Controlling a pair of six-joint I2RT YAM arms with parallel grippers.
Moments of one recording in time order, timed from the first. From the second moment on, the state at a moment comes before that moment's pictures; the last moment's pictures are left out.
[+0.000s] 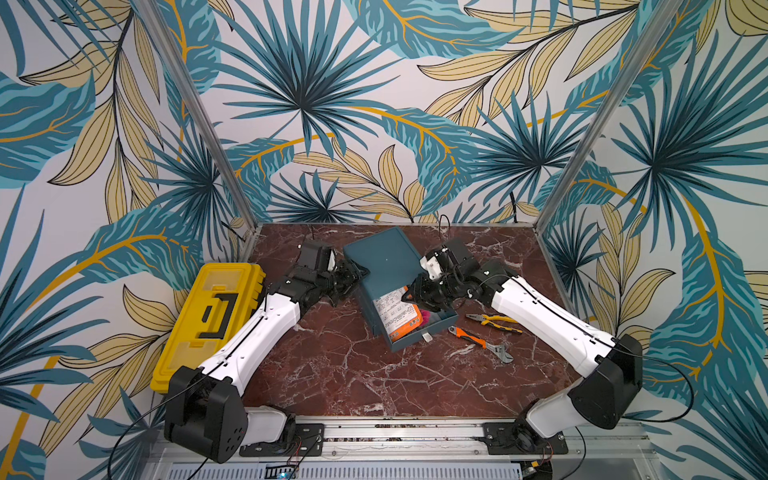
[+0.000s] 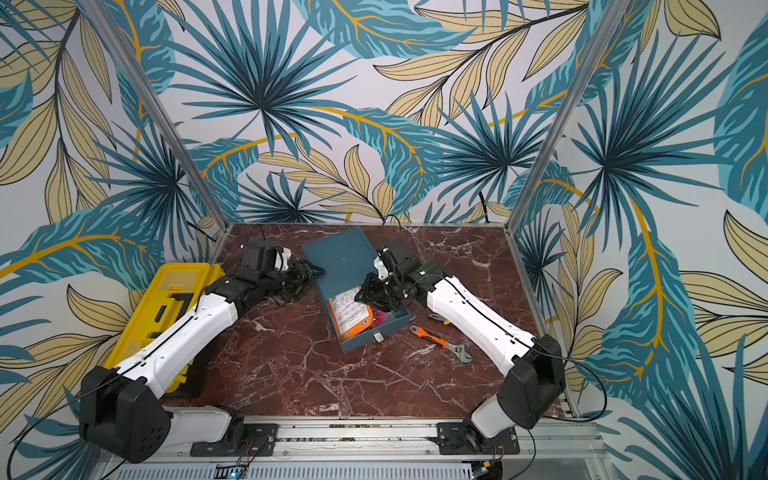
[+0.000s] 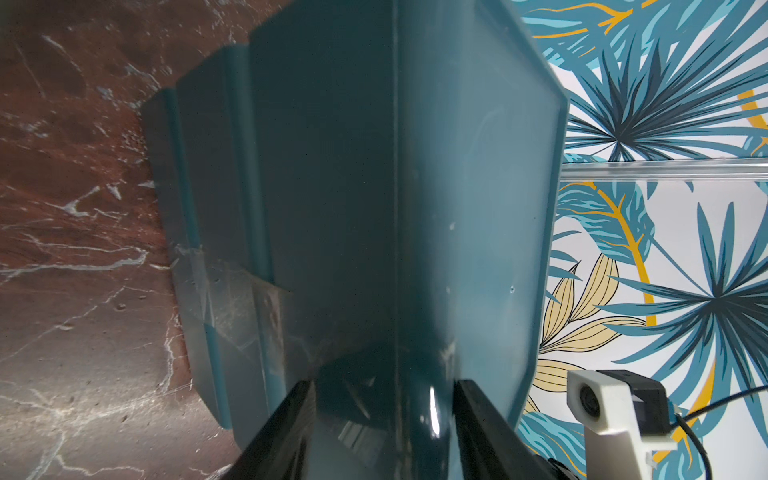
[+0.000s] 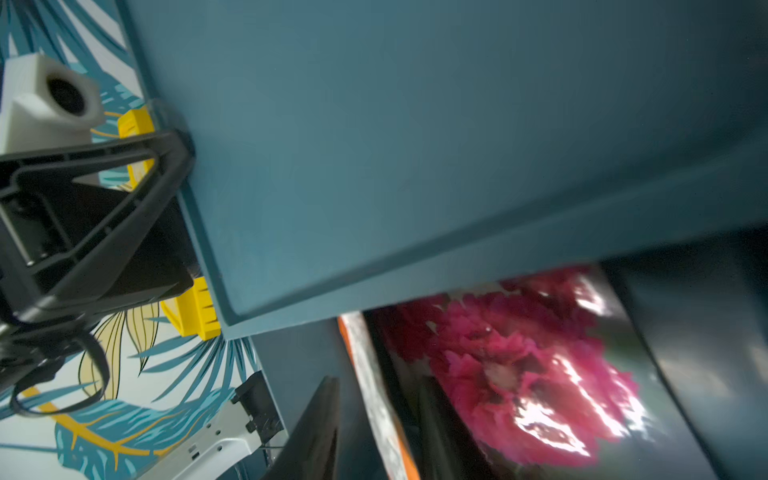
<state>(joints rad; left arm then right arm) -0.32 1.34 1.08 -0.43 0.41 -1.08 0.63 1.53 1.41 -0.78 -0.40 0.88</state>
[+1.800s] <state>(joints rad) -0.32 1.34 1.08 -0.43 0.40 -1.09 0.00 1.68 1.60 -0.80 -0.50 0.48</state>
